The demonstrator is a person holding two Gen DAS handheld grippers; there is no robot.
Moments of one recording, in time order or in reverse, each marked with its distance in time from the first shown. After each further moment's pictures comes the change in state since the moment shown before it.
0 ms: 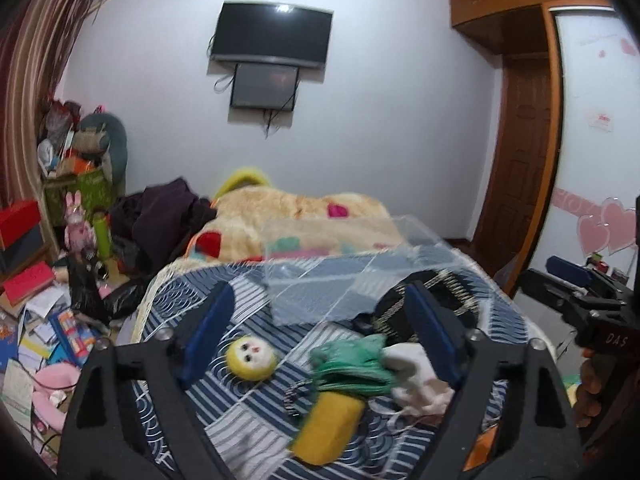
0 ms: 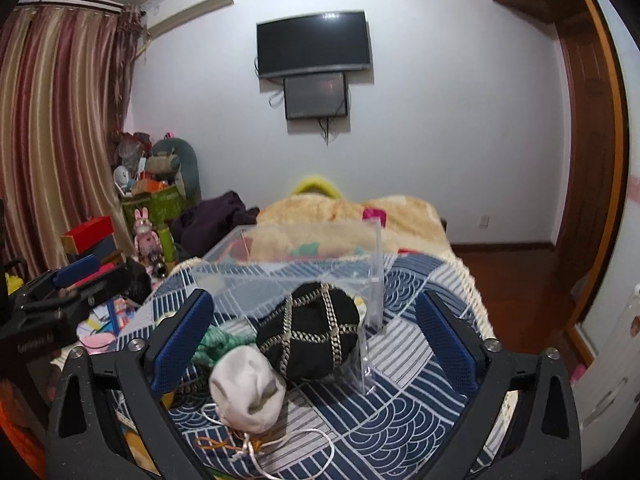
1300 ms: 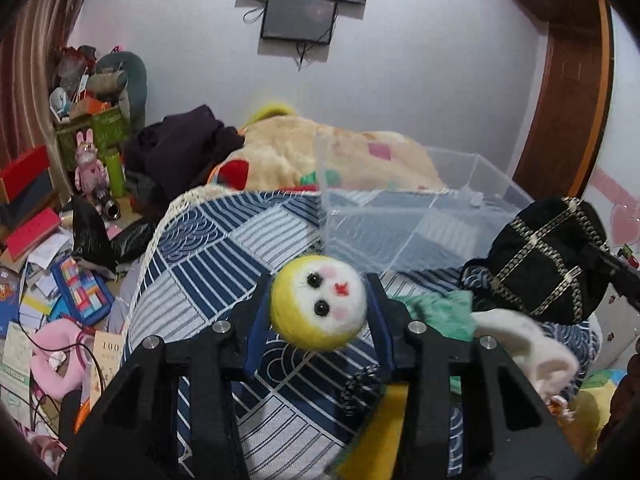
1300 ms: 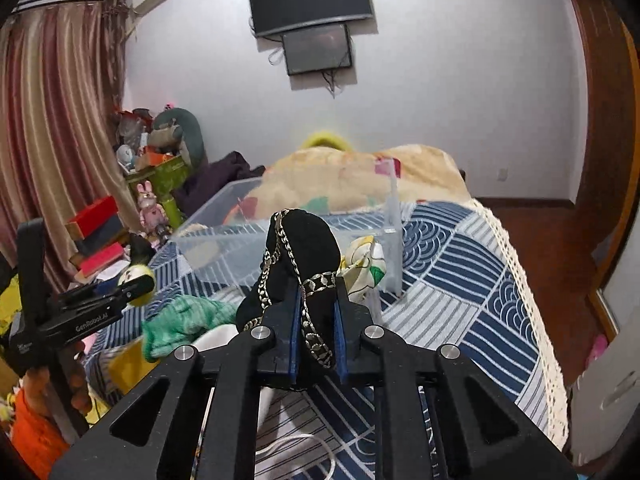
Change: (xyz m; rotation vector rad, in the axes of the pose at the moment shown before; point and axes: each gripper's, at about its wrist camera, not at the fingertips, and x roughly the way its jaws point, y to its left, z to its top) left arm 0.072 0.036 -0.026 -0.062 0.207 0.068; right arm 0.037 -0.012 -0.005 0.024 0.118 0.075
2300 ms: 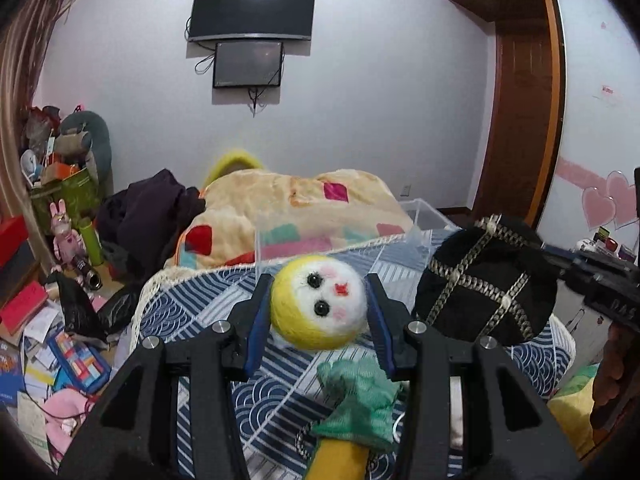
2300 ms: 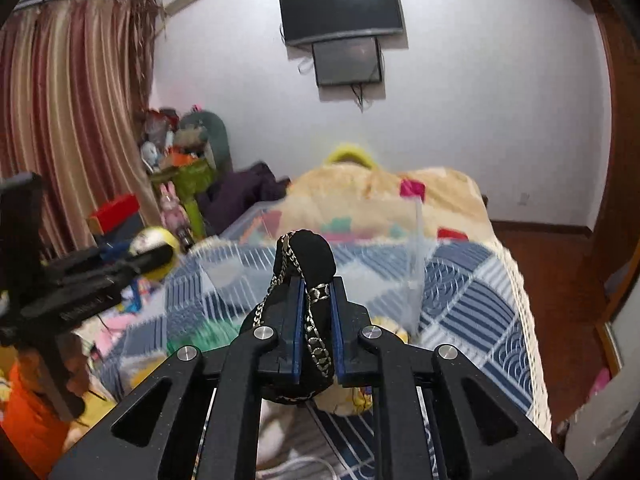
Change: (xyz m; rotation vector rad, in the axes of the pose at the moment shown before) left arm -0.029 -0.045 0.049 0.145 -0.122 -0.097; right arm -0.012 0.008 0.037 -0.050 -0.067 0.082
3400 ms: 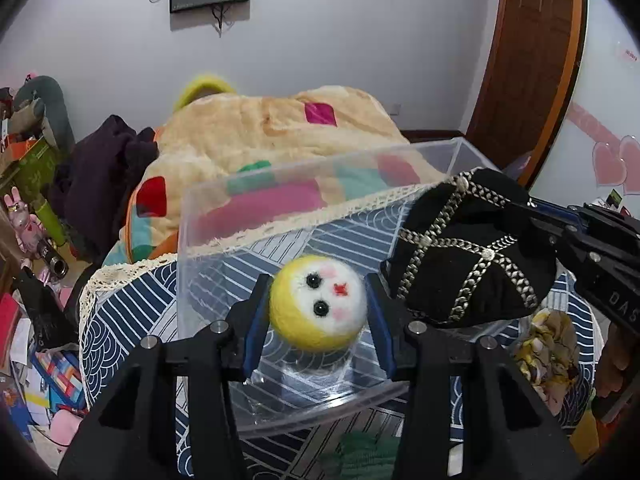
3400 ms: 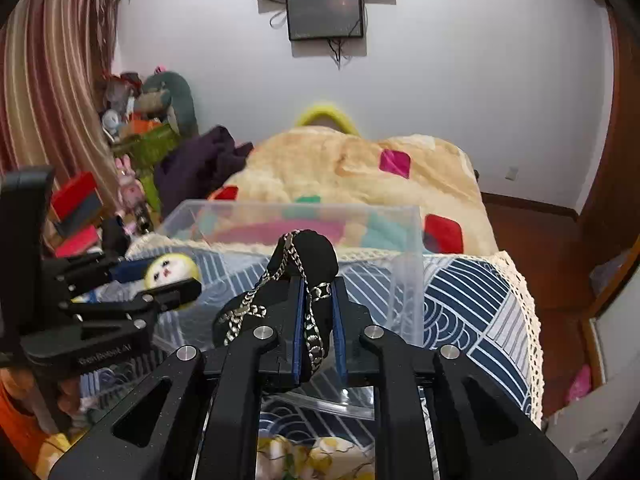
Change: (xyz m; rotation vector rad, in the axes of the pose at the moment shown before) left arm 0.161 -0.003 0.026 0.045 0.349 -0.049; right arm 0.120 -0.027 0.024 -0.017 0.236 -0.129
